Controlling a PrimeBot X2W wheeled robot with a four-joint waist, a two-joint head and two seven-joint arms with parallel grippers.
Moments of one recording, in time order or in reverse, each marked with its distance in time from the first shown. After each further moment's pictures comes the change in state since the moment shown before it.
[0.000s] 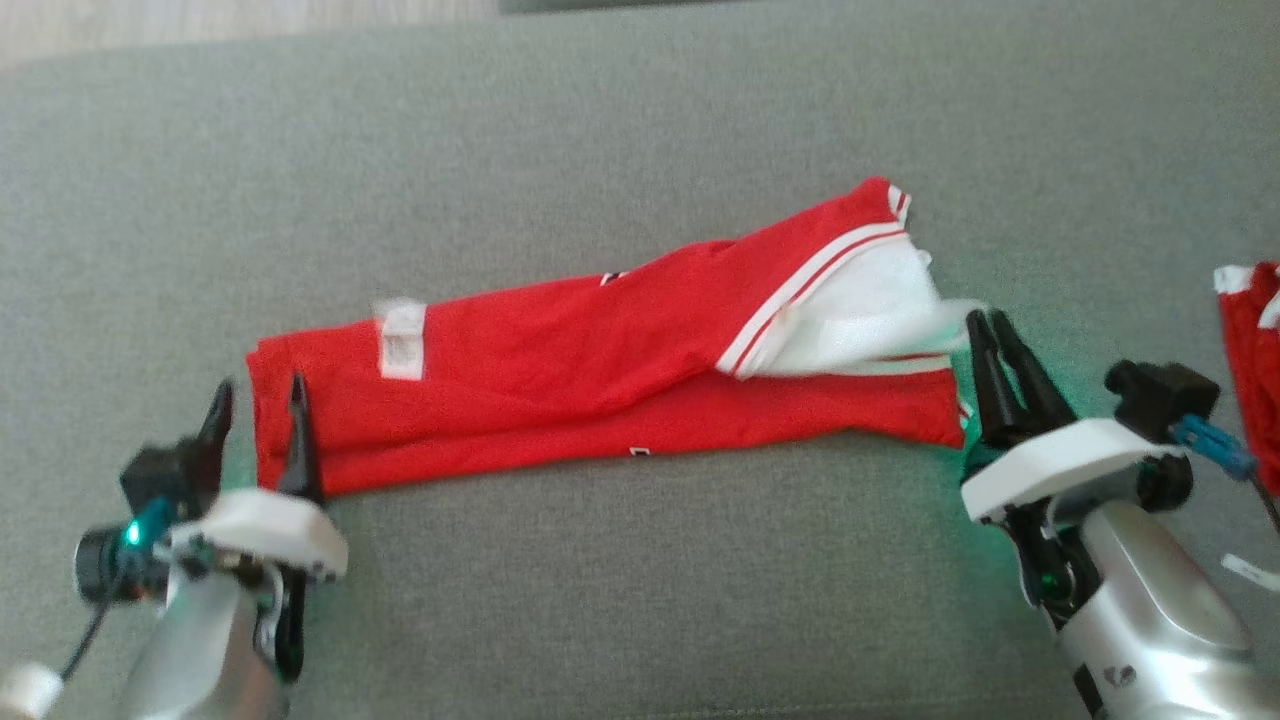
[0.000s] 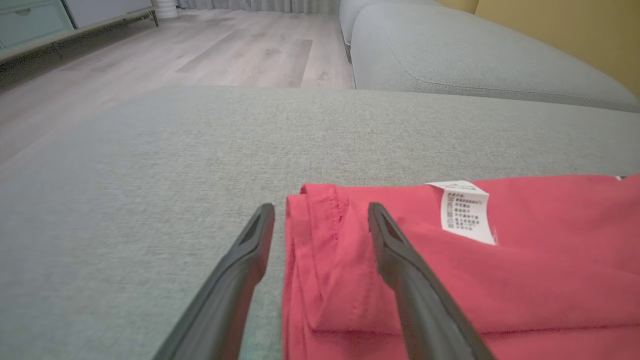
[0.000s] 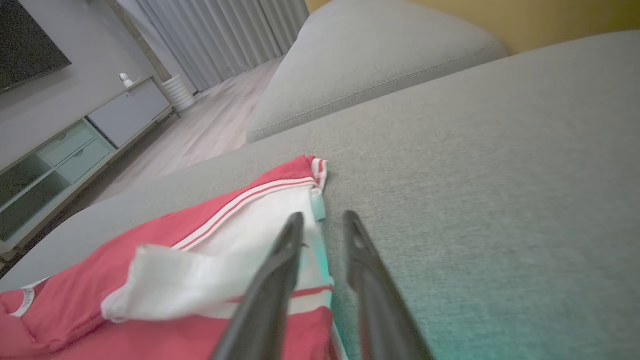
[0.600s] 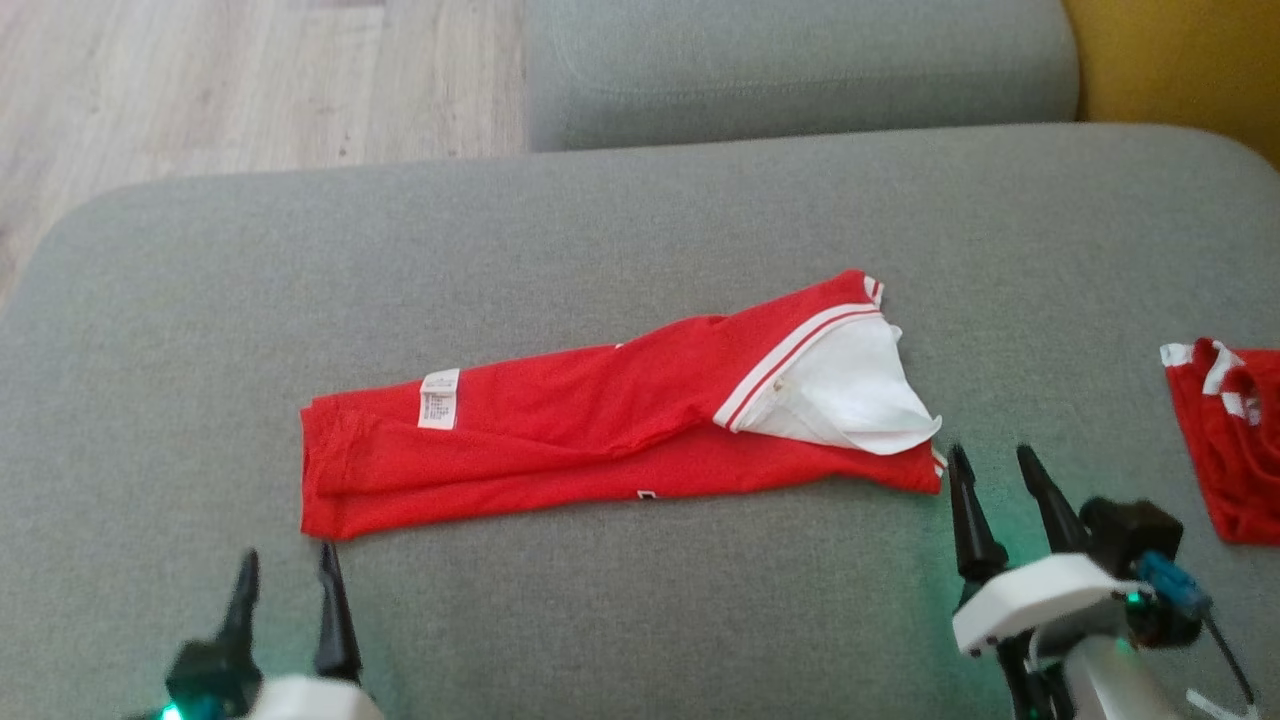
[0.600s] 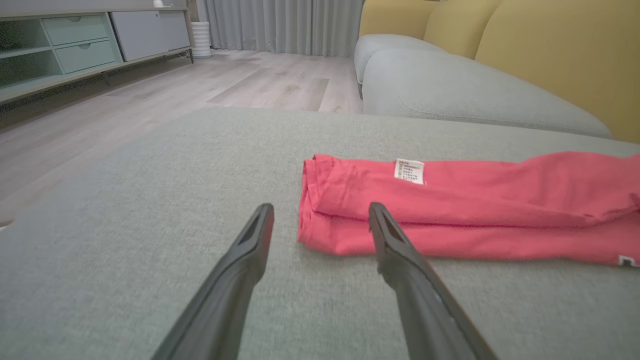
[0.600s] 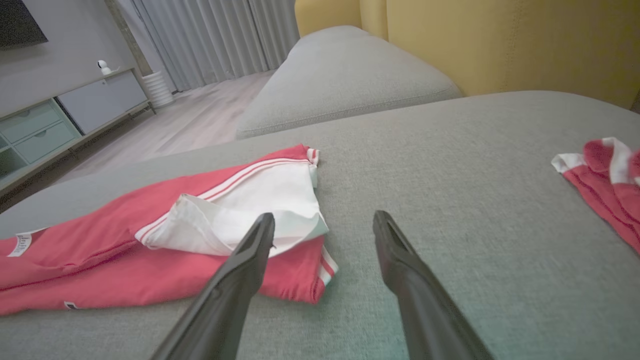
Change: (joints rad) left arm 0.378 -0.134 0.180 -0.304 0.182 0.043 0.000; right arm 0.225 0.152 -0.273 -0.052 -0.401 0.000 0.000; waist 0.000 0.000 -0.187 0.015
